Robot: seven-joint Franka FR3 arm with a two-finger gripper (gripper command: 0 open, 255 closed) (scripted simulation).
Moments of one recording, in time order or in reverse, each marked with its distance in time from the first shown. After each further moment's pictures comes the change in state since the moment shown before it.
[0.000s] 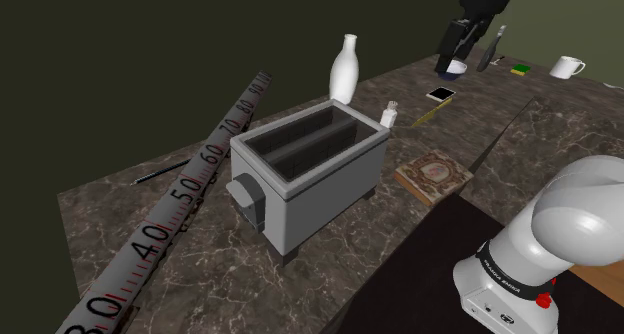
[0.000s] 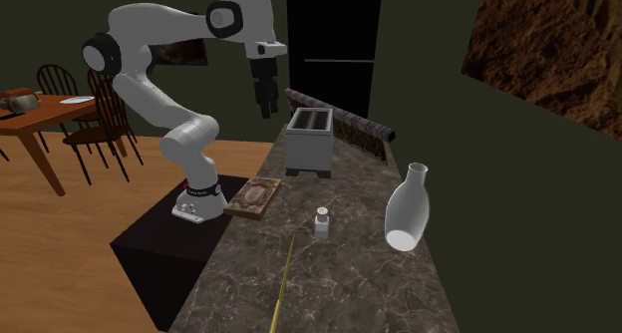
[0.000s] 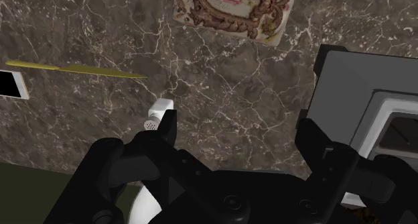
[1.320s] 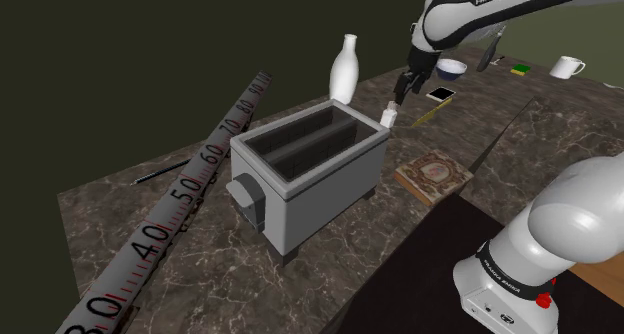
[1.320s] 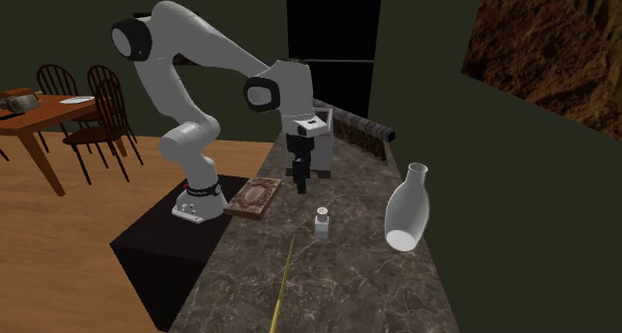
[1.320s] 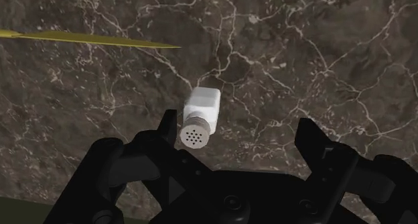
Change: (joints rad) arm -0.054 0.510 -0.218 -0.045 -0.056 0.564 -0.156
